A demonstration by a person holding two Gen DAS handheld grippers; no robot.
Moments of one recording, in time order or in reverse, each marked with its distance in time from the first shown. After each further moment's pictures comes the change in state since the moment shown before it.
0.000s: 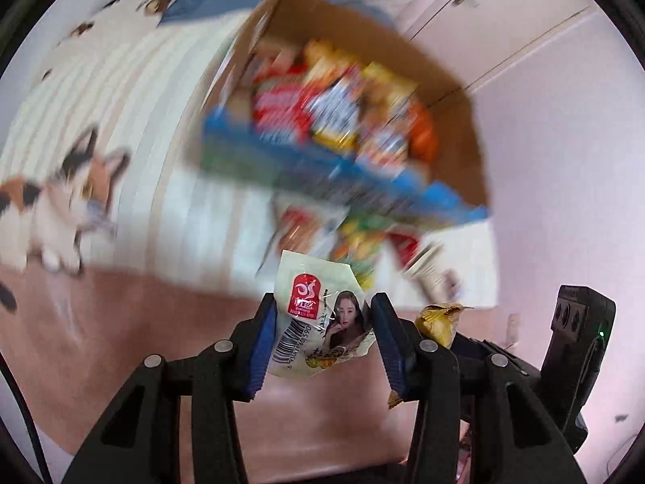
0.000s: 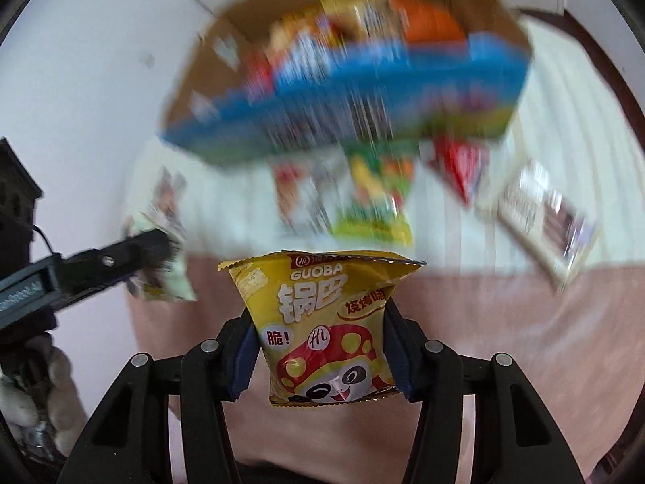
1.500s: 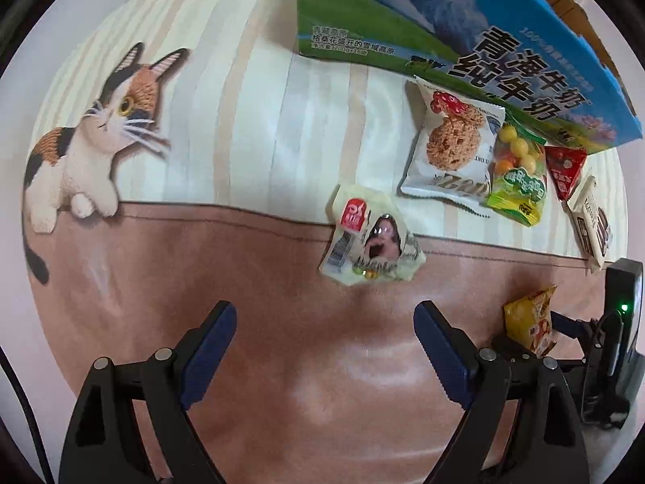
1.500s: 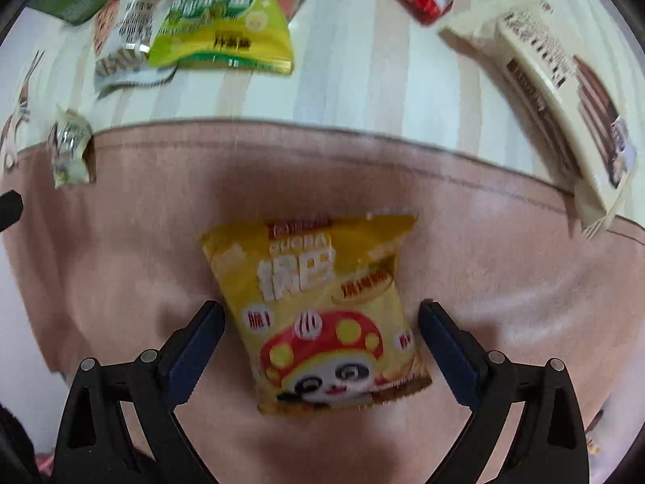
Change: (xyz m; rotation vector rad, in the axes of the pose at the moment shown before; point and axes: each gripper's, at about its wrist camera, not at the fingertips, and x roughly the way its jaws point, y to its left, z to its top) left arm 0.092 0.051 -0.055 0.032 0.180 0.405; right arm 0.147 -0.097 -0.055 -0.040 0.341 -0.365
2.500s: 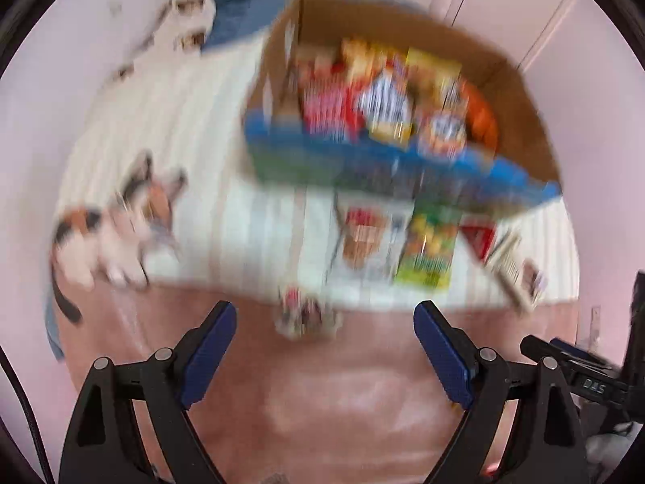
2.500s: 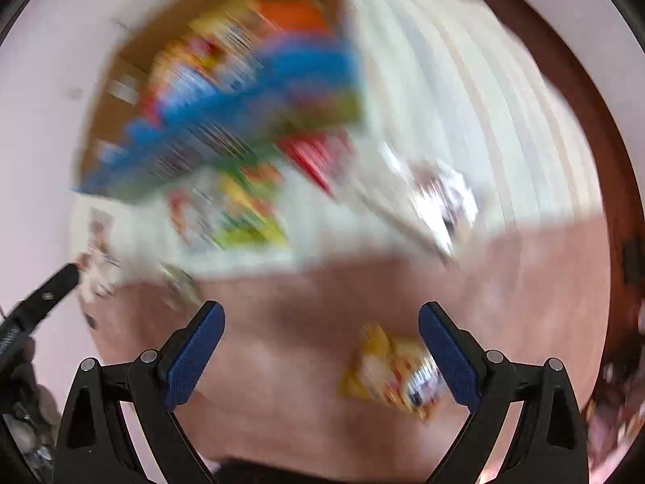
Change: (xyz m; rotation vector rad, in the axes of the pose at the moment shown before) left arm -0.088 -0.034 0.023 0.010 -0.155 -0.034; right arm -0.115 -0.074 -0.012 0.309 -0.116 0.178
